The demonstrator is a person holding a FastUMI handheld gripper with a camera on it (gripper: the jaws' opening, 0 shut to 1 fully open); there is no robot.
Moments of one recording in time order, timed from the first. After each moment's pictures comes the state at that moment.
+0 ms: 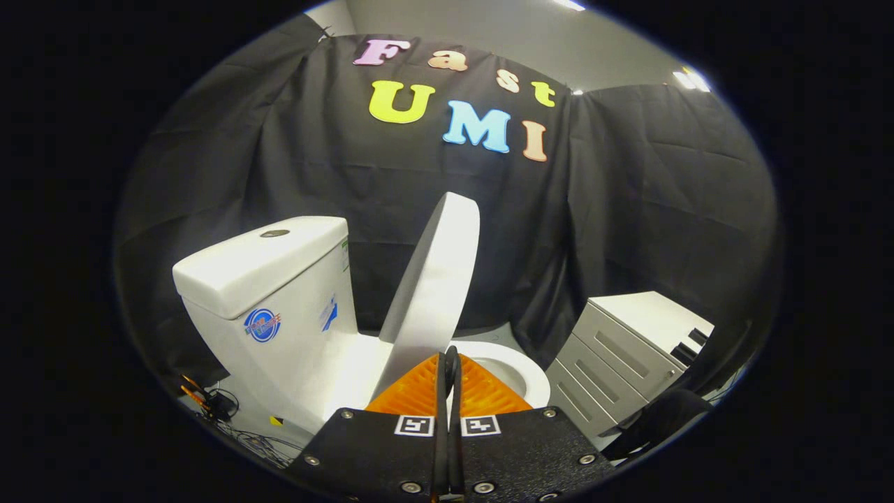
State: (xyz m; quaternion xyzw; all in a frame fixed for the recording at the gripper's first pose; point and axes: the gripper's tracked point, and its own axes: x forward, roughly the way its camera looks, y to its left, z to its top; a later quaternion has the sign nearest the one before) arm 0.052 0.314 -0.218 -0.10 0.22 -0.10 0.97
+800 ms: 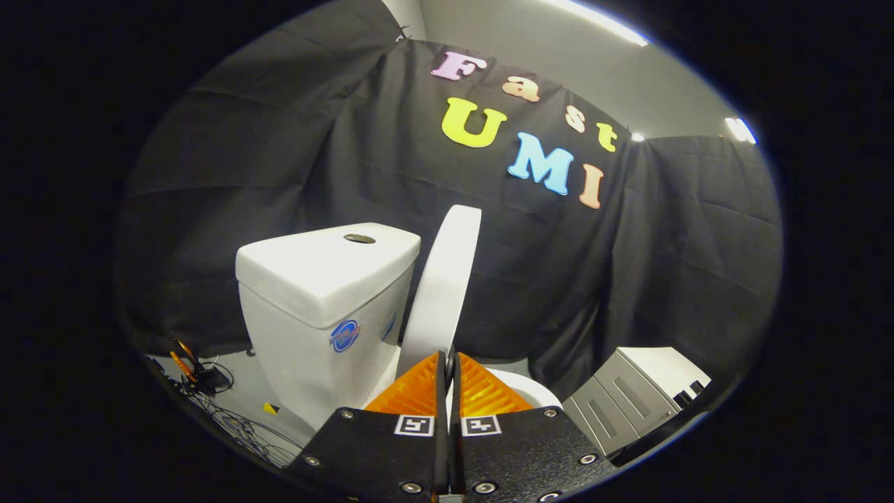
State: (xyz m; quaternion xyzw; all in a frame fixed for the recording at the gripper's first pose) arm 0.061 0.411 -0.206 -0.17 0.18 0.00 0.97
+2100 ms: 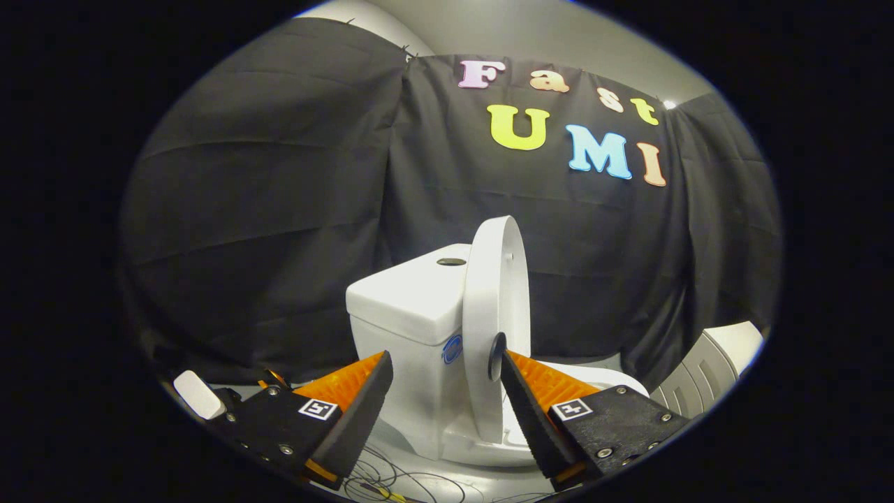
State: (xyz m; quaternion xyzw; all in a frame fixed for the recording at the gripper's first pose) arm 0.017 0.464 -0.176 -0.03 0.17 0.16 0.97
